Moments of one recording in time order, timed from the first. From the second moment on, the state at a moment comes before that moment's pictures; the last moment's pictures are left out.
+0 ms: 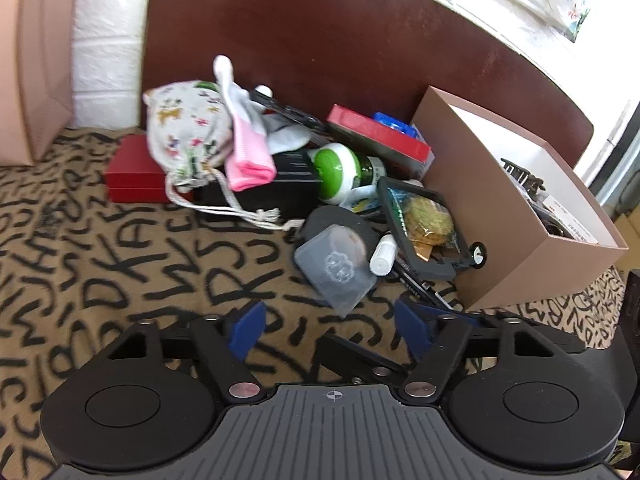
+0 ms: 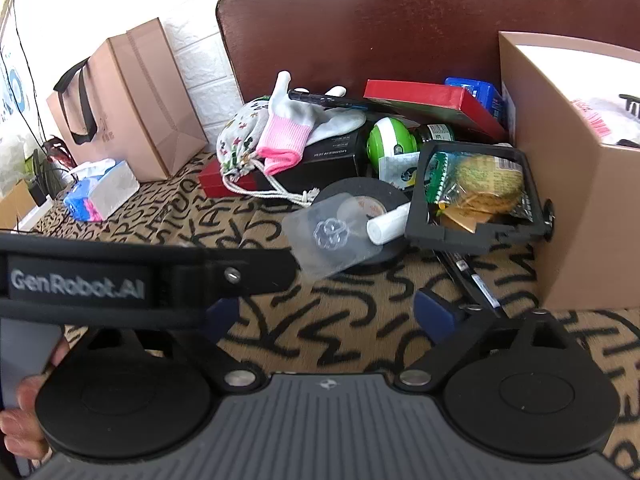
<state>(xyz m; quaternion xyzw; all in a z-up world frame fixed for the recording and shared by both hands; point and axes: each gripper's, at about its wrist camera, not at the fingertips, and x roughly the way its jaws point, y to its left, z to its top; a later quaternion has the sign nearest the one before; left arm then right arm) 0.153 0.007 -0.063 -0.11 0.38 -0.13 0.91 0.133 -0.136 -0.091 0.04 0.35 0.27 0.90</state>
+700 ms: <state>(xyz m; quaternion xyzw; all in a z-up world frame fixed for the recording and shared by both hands) 0.220 0.001 -0.079 -0.14 0.40 -0.14 0.90 0.188 -0.133 -0.107 0.07 0.33 0.26 0.90</state>
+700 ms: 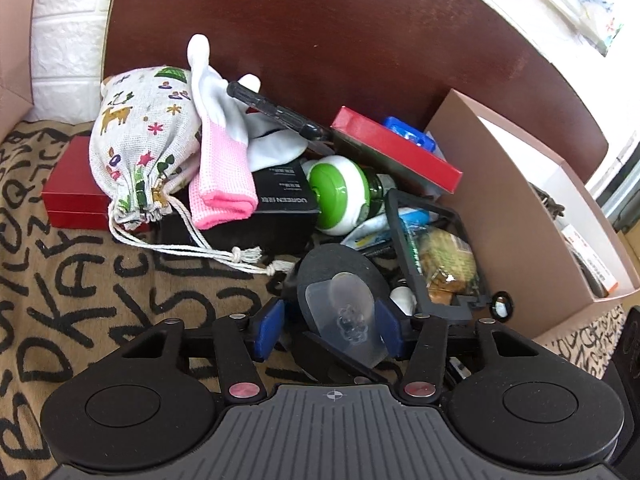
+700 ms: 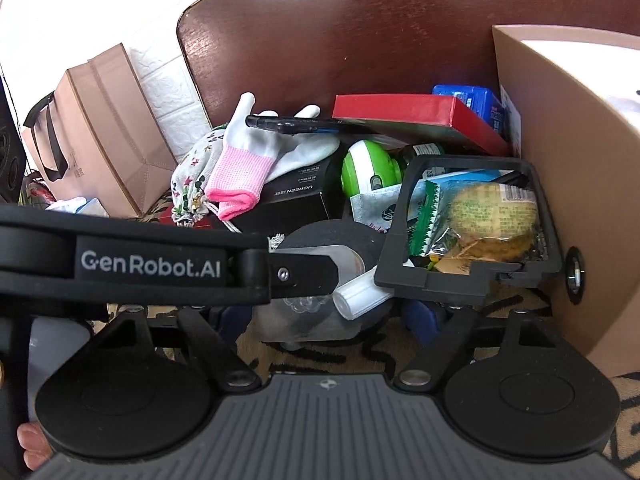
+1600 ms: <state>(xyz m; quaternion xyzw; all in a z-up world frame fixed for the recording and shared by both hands) 0.058 0.015 -0.072 -0.17 0.41 -0.13 0.89 0.051 -0.152 -0.087 0.01 0.36 0.33 0.87</state>
